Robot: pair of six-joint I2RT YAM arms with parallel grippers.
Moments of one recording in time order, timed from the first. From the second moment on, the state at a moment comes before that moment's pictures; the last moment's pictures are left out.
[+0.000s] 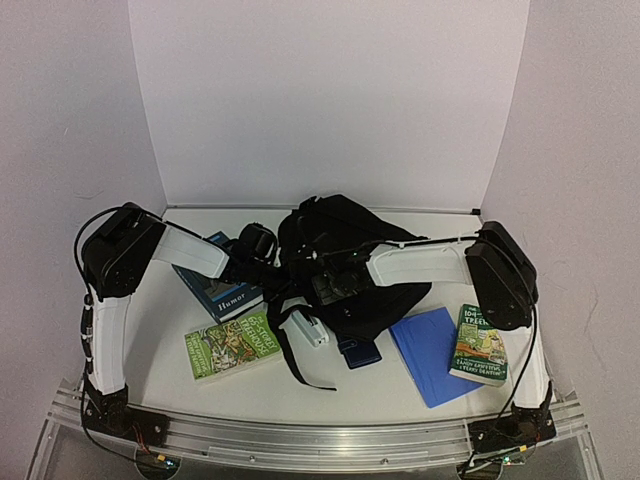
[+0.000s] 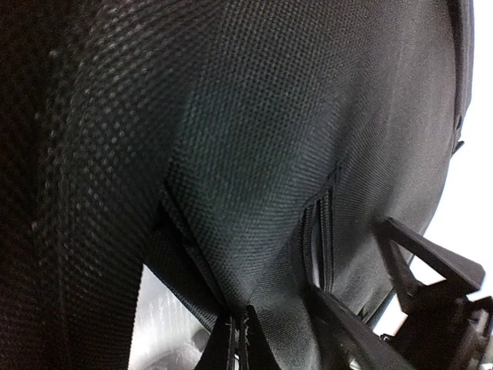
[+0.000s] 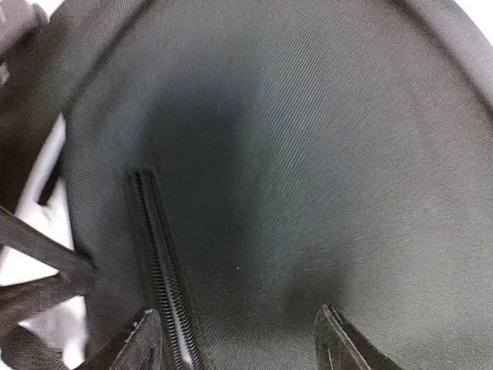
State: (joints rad) left arm -0.65 2.10 1.24 0.10 0.50 -0.98; right arm 0.93 2.19 1.62 -0.46 0.54 0.36
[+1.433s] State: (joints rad) left arm -0.65 2.12 1.24 0.13 0.47 -0.97; right arm 0.78 2.20 1.63 -0.42 0.36 0.34
